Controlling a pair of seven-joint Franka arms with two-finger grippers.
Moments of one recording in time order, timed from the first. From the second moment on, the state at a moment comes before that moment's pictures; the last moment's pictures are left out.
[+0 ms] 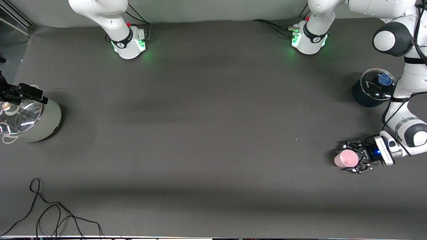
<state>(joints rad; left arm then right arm) 0.55 1.10 -0.13 -1.32 -1.08 1.71 2.38 -0.01 0.06 -0.11 -1.53 0.04 1.51 -0.10</state>
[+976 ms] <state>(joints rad) 0.55 1.10 -0.13 -1.33 -1.08 1.71 2.42 -0.01 0.06 -0.11 -1.53 0.04 1.51 -0.10</state>
